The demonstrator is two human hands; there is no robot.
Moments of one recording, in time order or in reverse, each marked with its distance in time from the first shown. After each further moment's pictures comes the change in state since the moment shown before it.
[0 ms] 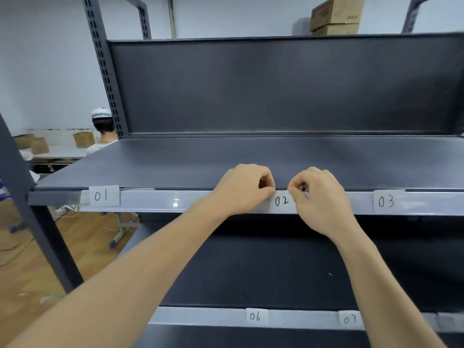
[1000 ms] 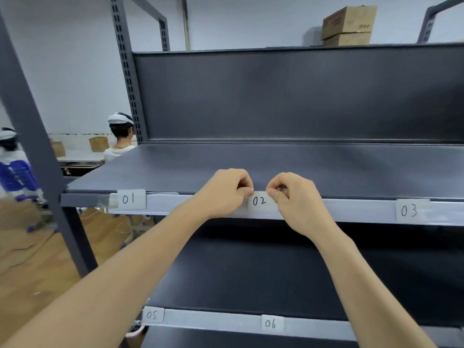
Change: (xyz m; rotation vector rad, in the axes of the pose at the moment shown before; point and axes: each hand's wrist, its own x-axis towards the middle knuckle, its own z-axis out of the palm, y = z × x) left_hand -0.033 -0.047 -0.040 -0.087 0.002 -0.135; right_hand 0.006 -0.061 0.028 0.253 -0.132 -0.030
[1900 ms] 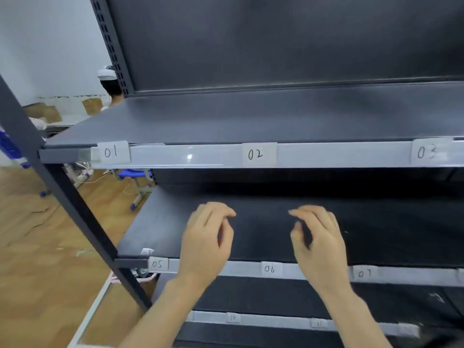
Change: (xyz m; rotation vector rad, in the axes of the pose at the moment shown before) left_hand -0.129 -0.051 0.128 0.031 0.558 0.143; right_hand -0.140 0.092 0.062 -0.056 0.261 -0.024
